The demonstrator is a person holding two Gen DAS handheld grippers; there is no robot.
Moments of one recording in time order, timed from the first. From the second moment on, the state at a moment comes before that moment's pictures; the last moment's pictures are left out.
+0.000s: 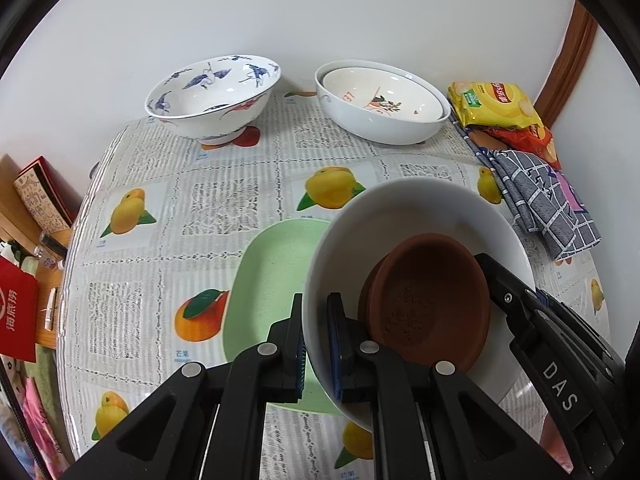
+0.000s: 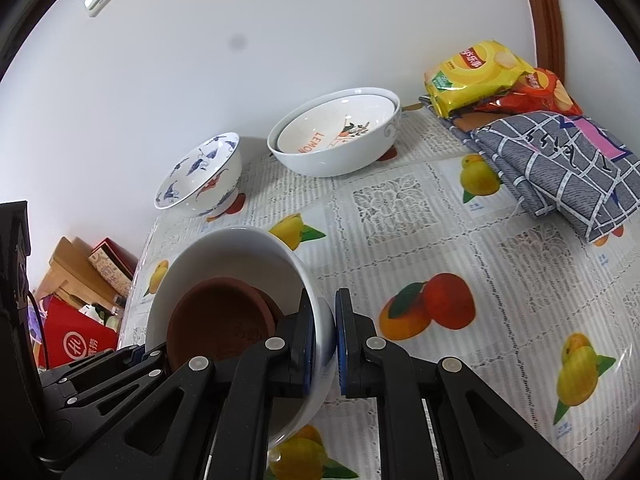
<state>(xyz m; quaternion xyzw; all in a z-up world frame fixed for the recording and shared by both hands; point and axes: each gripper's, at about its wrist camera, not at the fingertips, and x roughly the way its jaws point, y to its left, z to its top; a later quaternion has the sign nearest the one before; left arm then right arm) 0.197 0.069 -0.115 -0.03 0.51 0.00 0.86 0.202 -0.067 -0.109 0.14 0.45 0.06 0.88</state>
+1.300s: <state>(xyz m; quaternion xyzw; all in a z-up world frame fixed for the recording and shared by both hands) 0.212 0.108 -0.154 -0.03 0.54 0.01 0.84 0.224 -0.029 -0.154 0.12 0.48 0.10 0.87</state>
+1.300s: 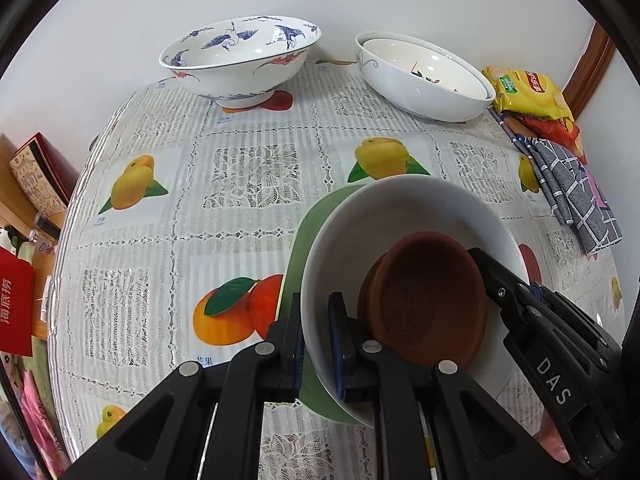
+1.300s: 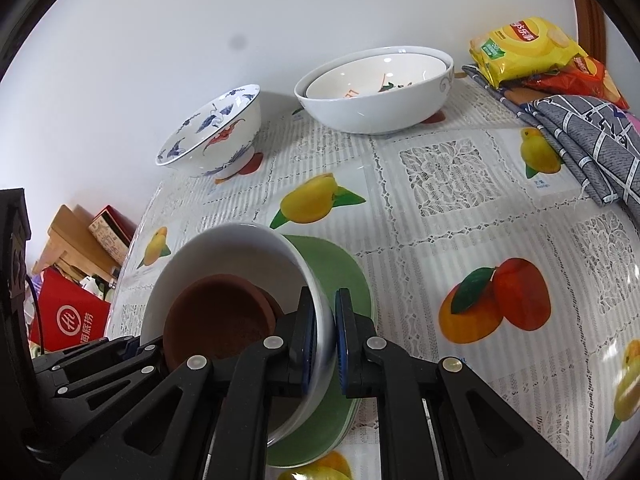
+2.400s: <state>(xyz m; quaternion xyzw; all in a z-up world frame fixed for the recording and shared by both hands) 0.167 0.103 -0.113 -0.02 0.52 0.02 0.85 0.191 -0.038 -0.128 0.07 0.48 0.11 0.87</state>
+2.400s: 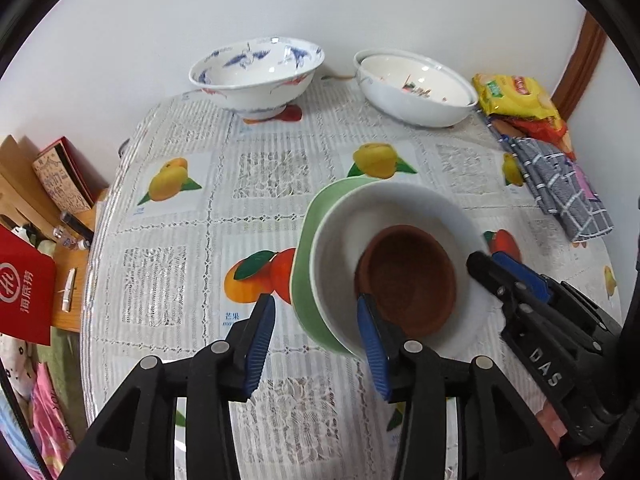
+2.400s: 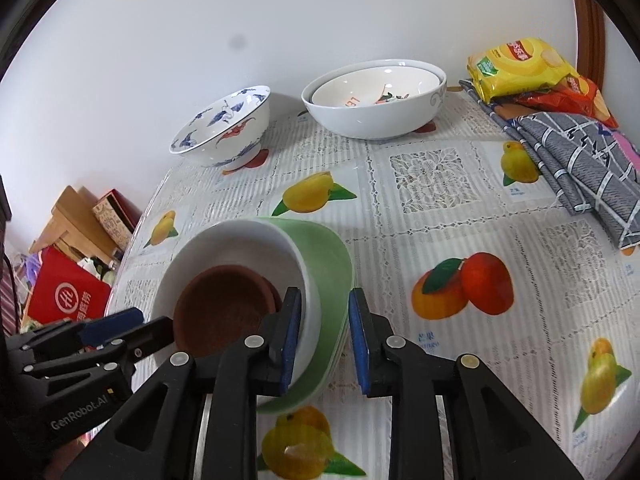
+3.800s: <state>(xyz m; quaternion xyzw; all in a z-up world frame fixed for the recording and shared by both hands) 0.016 -0.005 -0.011 -0.02 0.37 0.04 0.93 0.030 -0.157 -0.016 0.01 0.38 0.00 0.92</state>
